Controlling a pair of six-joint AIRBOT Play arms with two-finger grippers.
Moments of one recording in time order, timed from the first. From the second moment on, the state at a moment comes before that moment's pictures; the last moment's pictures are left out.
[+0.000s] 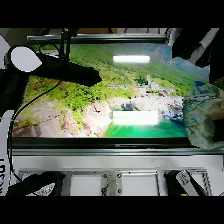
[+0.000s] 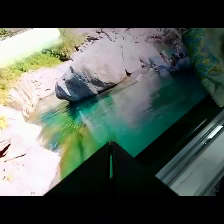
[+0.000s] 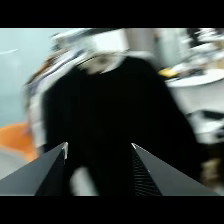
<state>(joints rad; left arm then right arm) -0.35 -1.29 1.63 1.04 -1.25 -1.48 -0.87 -0.98 1.70 -0.75 0.61 1.18</state>
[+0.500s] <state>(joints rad) -0.28 -1.17 1.39 1.05 -1.15 -1.46 0.03 -1.13 1.52 -0.68 0.93 0.88</state>
